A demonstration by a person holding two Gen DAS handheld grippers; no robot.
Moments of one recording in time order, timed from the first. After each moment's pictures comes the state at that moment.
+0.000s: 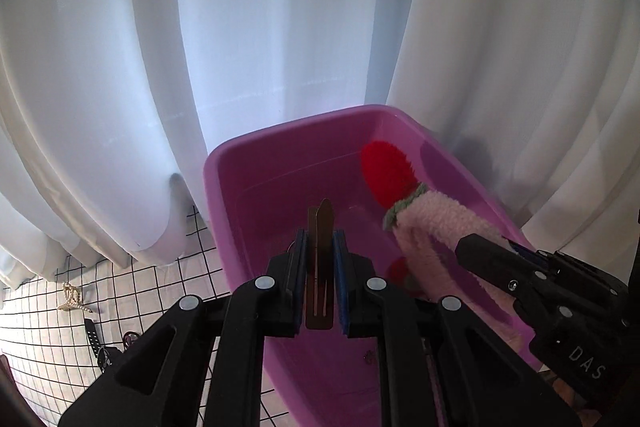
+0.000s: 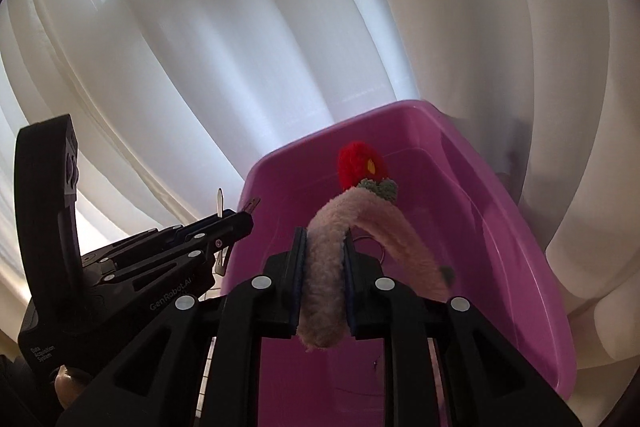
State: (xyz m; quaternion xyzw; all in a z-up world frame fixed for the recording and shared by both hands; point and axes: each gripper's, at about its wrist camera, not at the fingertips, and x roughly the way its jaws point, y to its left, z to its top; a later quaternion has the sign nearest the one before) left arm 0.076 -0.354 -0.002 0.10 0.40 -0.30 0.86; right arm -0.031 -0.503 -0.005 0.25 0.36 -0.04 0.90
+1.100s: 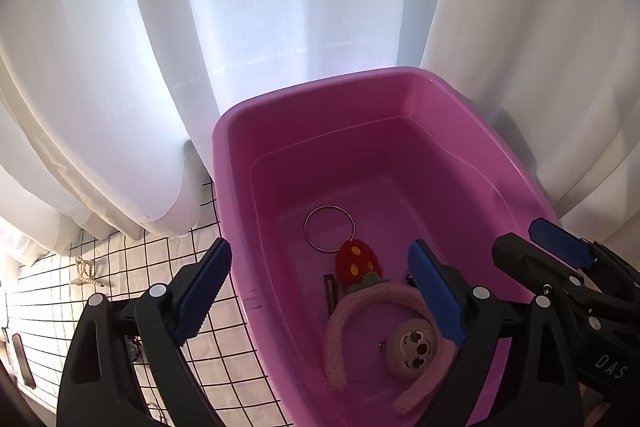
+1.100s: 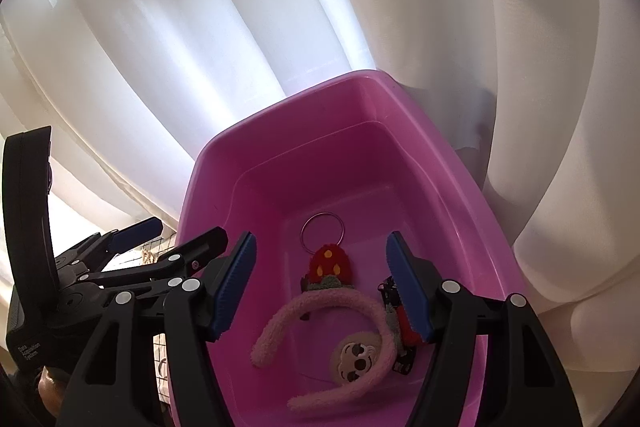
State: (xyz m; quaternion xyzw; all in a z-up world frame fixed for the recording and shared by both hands) left arm 0.090 -0.363 -0.018 0.12 0.45 -0.24 0.85; right arm -0.031 -0.520 -0.024 0.25 0.41 -0.08 0.87
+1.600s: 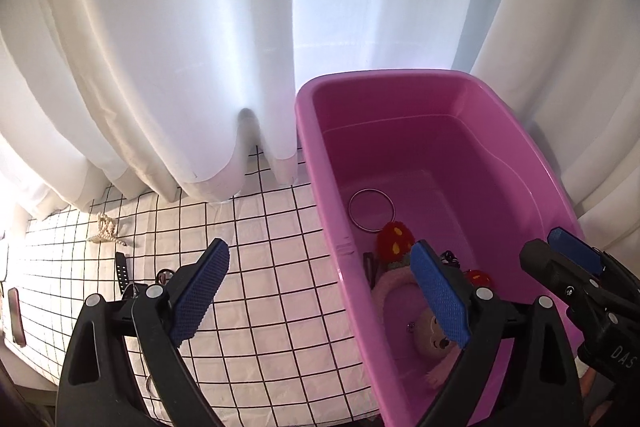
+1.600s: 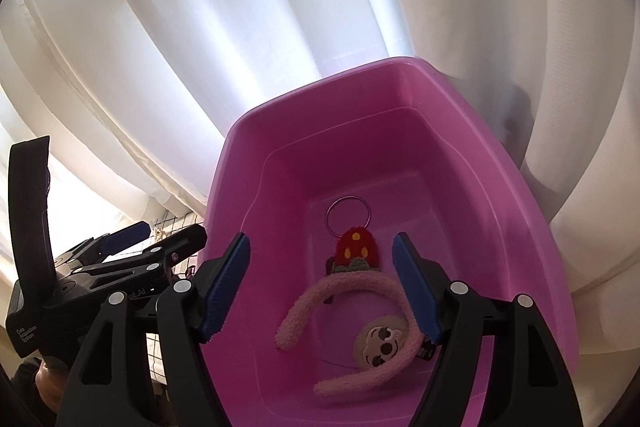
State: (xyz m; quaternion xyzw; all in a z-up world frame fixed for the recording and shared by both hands) left arm 0.090 -0.299 -0.018 0.08 0.47 -0.19 0.86; right arm -0.021 -0.485 -0.020 0.23 0.42 -0.04 0.87
